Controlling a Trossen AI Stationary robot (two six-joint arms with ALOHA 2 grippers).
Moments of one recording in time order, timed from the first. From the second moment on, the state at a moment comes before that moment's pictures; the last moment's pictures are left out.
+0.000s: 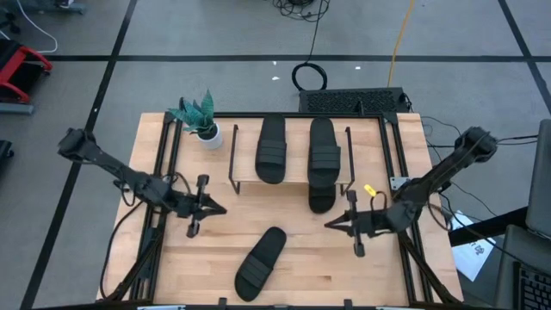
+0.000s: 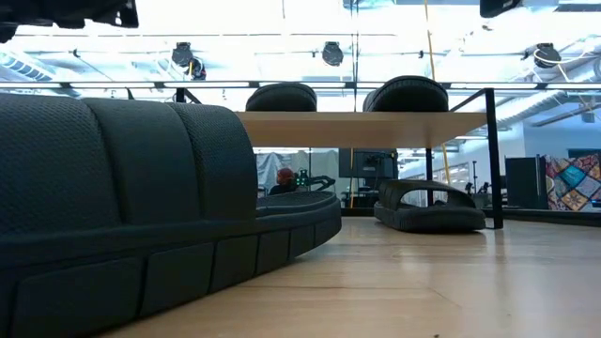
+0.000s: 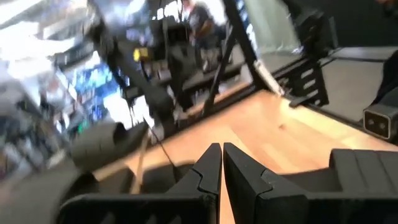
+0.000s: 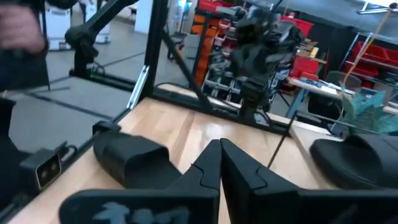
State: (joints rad) left arm -0.50 0.78 0.28 0.47 -0.28 0.41; right arm 0.68 1.06 0.50 0.56 0.58 -0.17
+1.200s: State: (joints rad) left arm -0.99 1.78 1.02 0.00 -0.83 -0.22; right arm 0.70 0.98 0.47 0.56 0.57 -0.04
